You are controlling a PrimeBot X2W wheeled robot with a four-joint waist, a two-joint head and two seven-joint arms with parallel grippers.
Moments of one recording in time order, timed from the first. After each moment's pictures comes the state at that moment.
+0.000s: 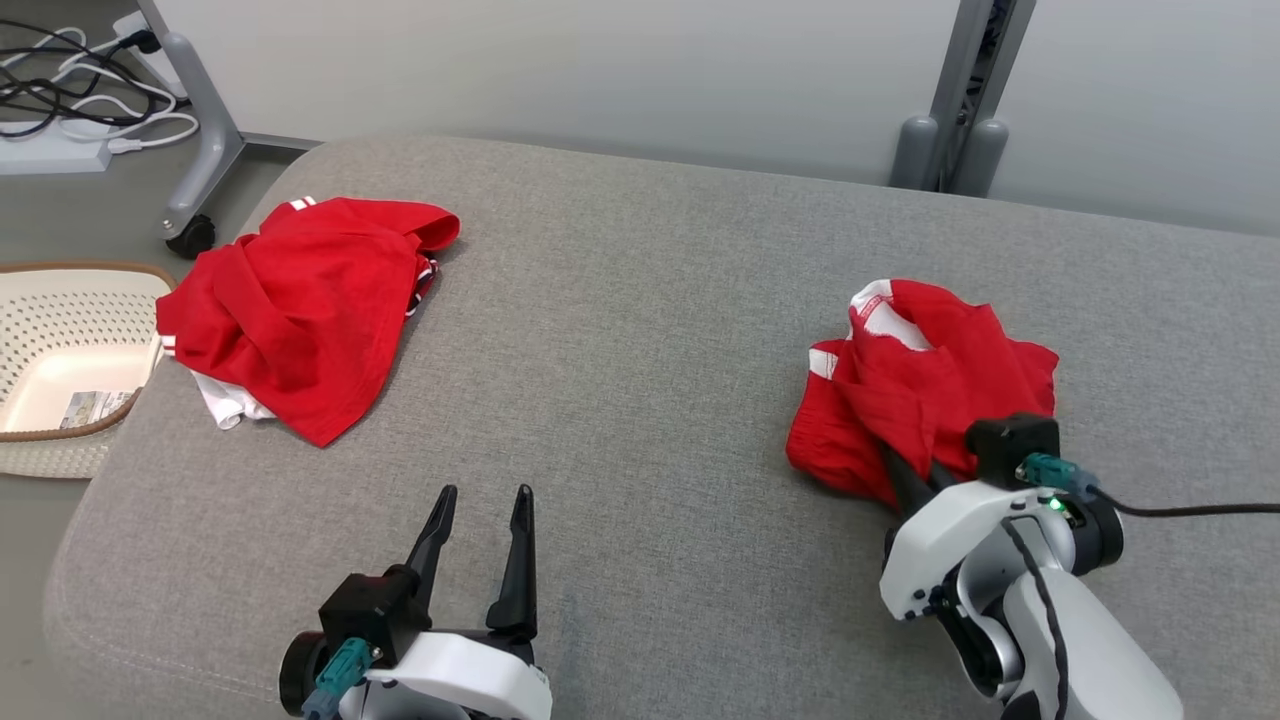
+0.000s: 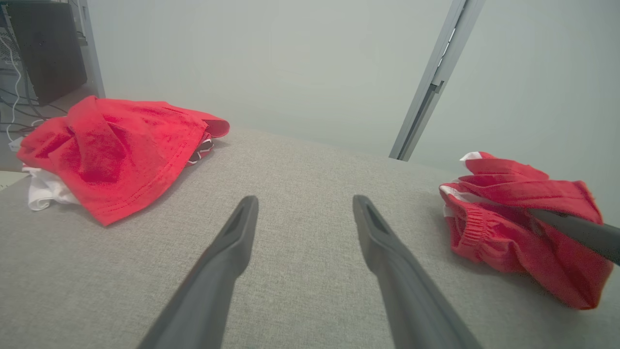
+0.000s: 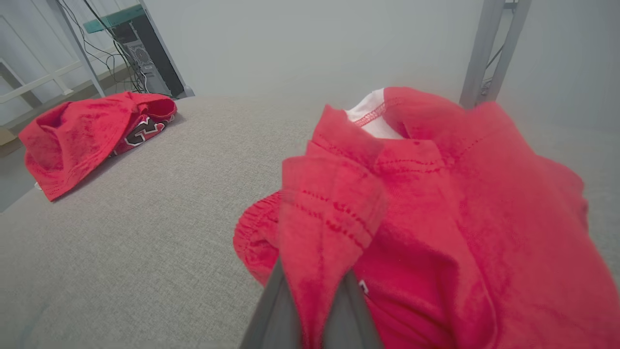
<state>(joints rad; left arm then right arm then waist) -0.07 0.05 -0.35 0.23 -0.41 0.12 -0.26 -0.43 -0.05 0.29 0.63 0.31 0.13 -0.06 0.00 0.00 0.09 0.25</state>
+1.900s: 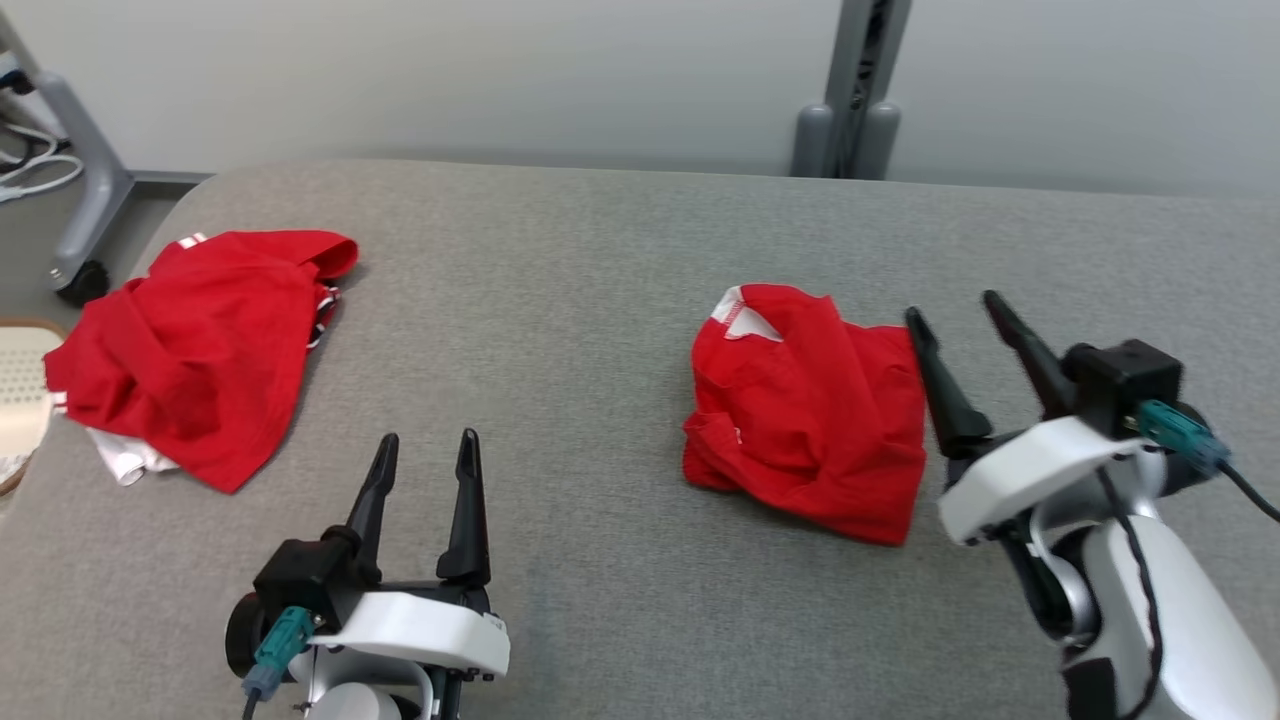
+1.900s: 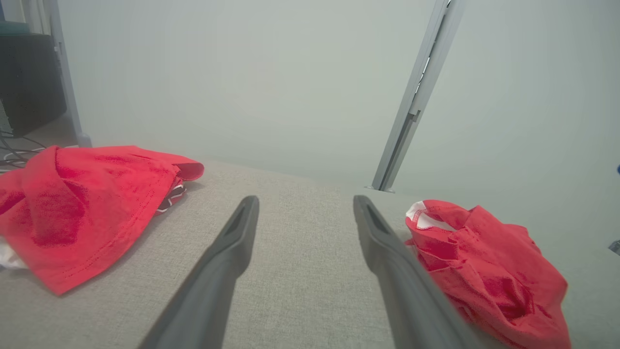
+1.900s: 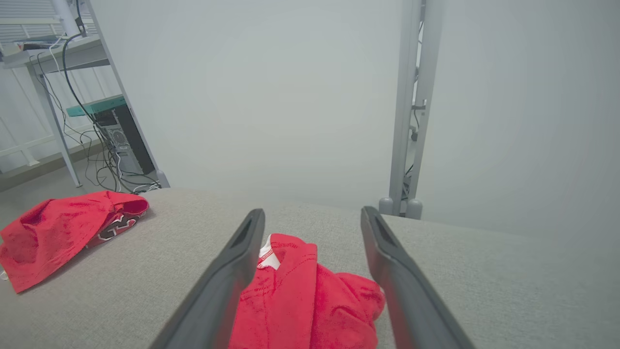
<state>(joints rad) -0.10 0.05 -0.26 0.18 -0.38 0.12 -0.26 -0.39 -0.09 0.20 0.30 0.26 0.13 -0.04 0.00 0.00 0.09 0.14</state>
